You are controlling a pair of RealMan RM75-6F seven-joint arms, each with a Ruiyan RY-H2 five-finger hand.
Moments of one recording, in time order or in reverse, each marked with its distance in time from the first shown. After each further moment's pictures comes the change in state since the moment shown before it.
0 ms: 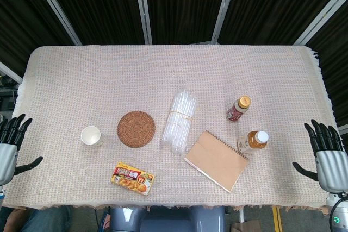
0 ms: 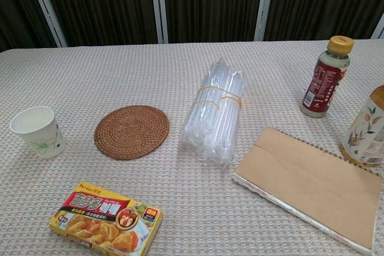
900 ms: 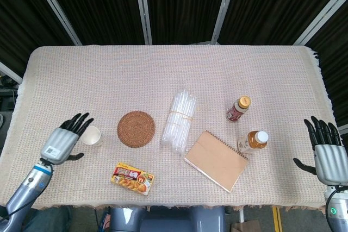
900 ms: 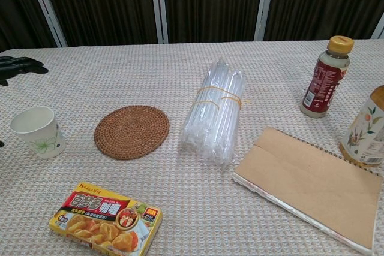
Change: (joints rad) left arm -0.281 -0.110 -0.029 -0.007 -0.037 -0.450 0.265; right arm 0.032 0.000 0.034 -0.018 0.098 -0.088 -0.058
